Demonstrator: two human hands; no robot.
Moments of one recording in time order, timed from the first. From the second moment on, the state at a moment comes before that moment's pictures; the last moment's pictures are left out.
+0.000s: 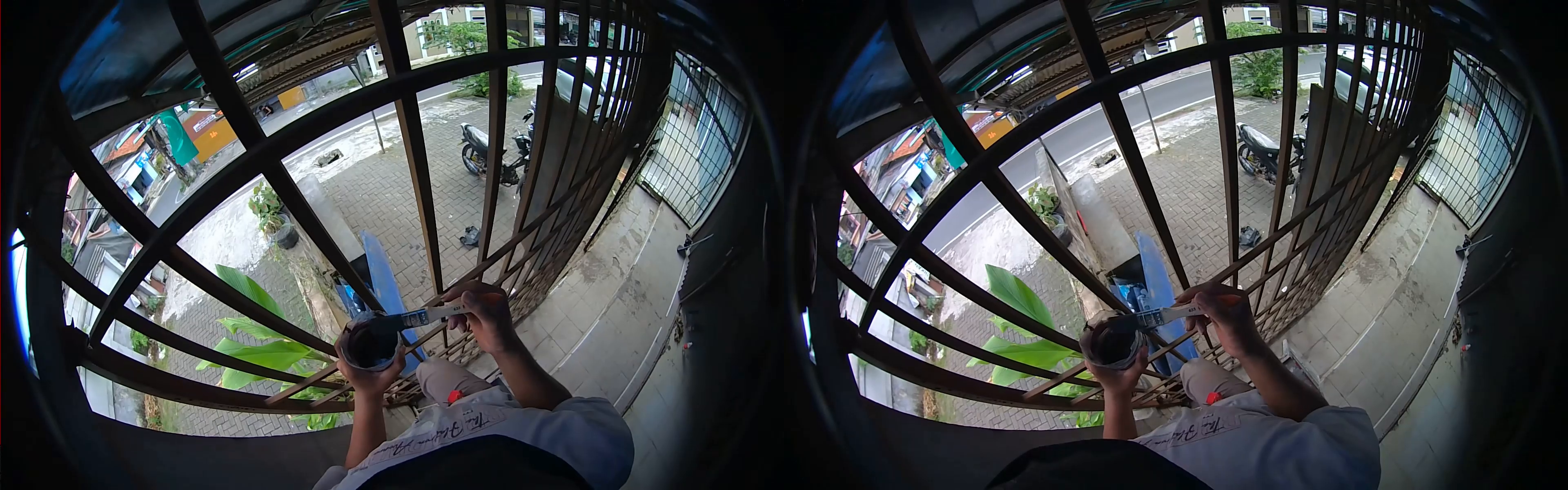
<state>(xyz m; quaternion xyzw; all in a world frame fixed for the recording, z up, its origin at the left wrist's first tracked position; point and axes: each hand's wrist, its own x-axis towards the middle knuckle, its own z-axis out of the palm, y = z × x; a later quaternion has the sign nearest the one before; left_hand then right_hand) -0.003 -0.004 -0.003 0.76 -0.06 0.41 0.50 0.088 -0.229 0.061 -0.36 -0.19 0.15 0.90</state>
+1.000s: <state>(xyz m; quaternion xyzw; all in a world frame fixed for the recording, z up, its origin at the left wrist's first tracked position) 0.000 -0.005 -0.004 0.75 -0.04 0.44 0.49 0.077 -0.213 0.028 -0.22 -0.10 0.30 0.92</state>
